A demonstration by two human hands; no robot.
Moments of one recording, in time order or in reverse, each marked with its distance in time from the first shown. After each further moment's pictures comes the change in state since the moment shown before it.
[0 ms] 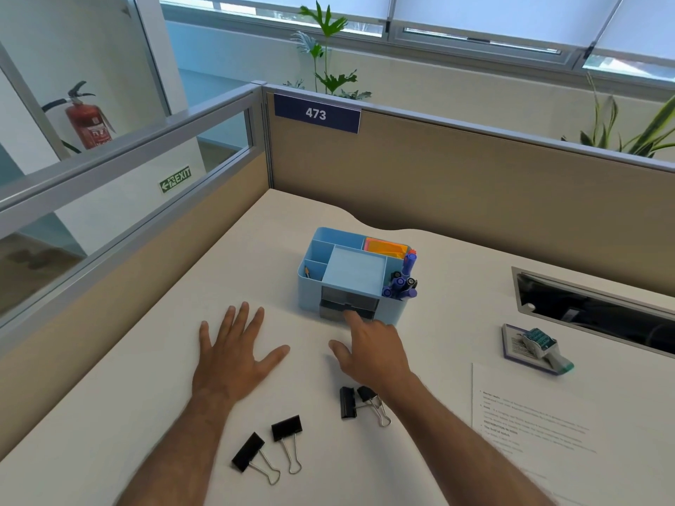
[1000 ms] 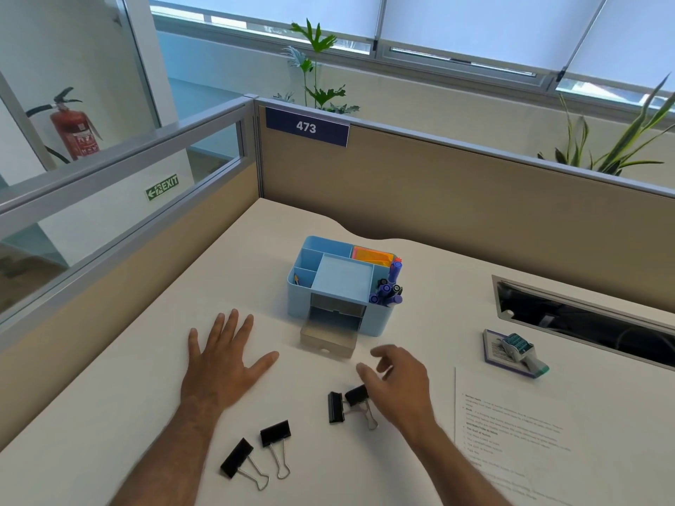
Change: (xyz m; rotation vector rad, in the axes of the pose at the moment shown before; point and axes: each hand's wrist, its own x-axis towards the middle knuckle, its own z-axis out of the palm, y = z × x) left_hand 0.000 -0.002 0.002 -0.050 0.015 0.014; right_hand -0.064 0.030 -0.007 0.494 0.195 0.349
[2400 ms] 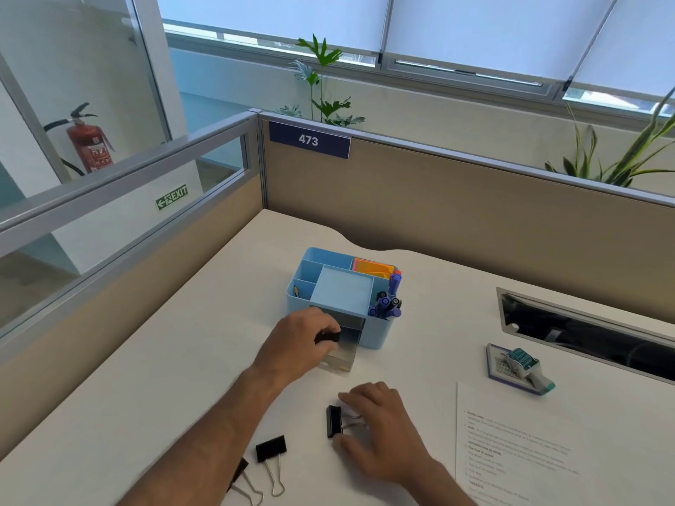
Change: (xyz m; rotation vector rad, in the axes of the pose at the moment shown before) left_hand 0.012 0.121 -0.085 -0.493 0.053 0.394; right_hand -0.014 0.039 0.021 -0.115 -0.188 -0.612
